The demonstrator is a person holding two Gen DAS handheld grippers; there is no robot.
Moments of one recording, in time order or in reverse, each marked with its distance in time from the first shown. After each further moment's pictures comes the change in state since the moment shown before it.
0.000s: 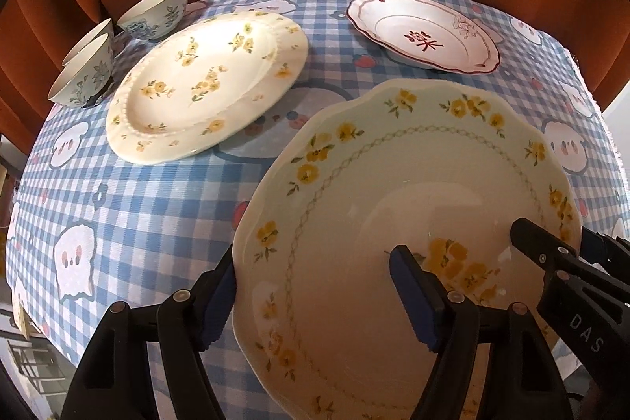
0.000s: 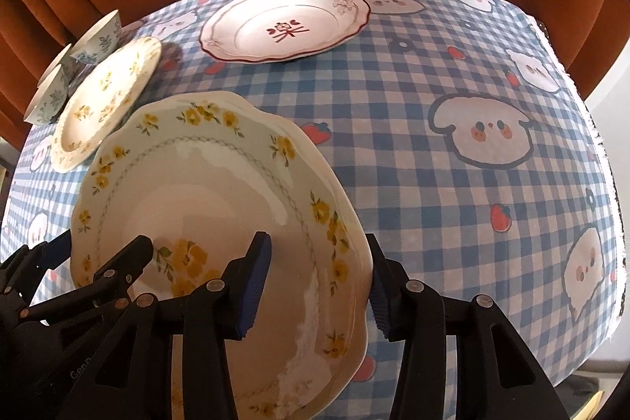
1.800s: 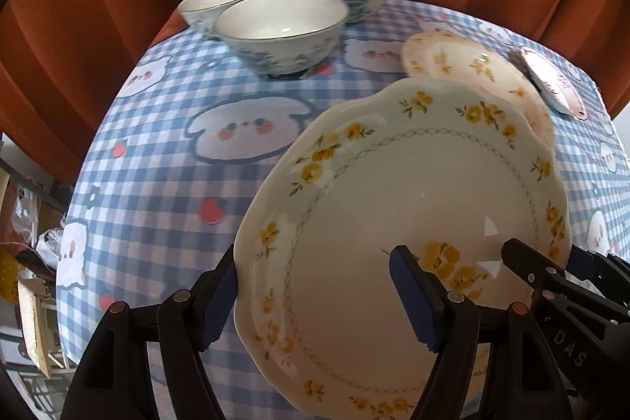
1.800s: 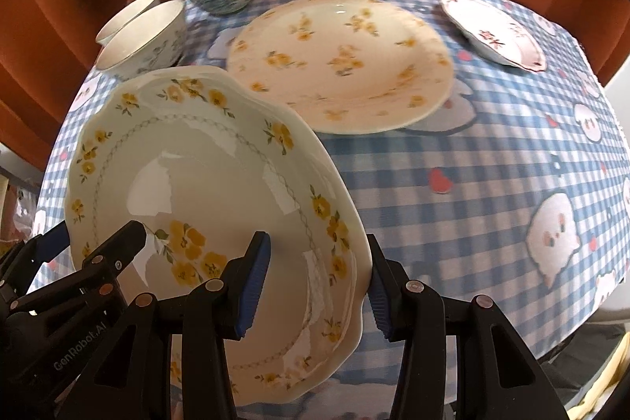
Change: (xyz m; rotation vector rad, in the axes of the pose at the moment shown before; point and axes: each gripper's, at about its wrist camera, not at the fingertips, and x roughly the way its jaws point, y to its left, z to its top) left arm -0.014 0.309 -0.003 0.025 -0.018 -0.038; right arm 0.004 0.309 -0.020 0.043 0.019 -0.025
